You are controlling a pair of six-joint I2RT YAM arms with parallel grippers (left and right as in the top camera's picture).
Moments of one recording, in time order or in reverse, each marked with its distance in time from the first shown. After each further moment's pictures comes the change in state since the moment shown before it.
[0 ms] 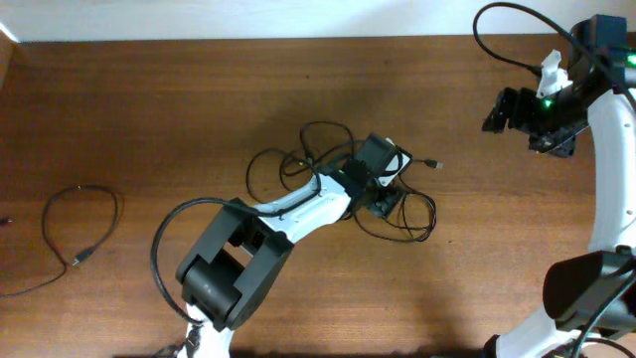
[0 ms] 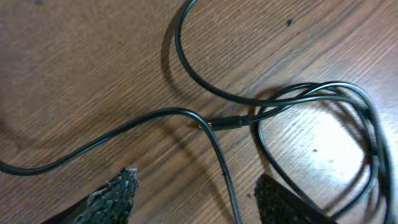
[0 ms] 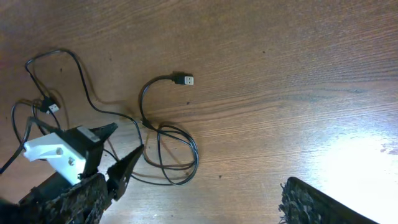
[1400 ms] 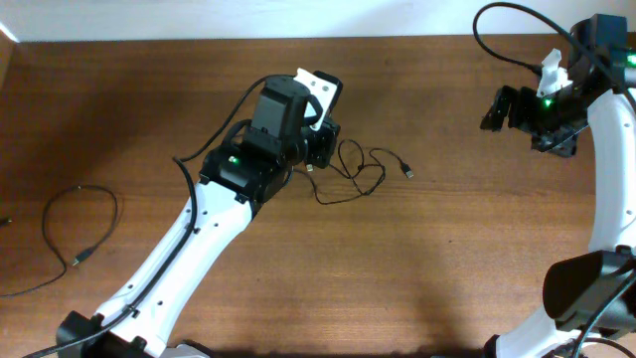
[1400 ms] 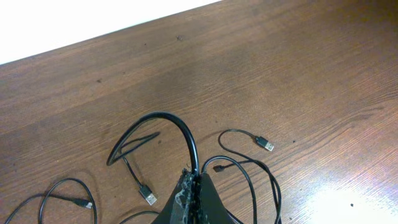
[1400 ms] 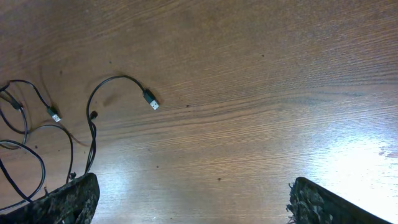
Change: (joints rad) left arm 0.246 -0.538 0.021 -0.203 -0.035 -0.007; right arm 0.000 0.000 -0.001 0.010 0.003 -0.001
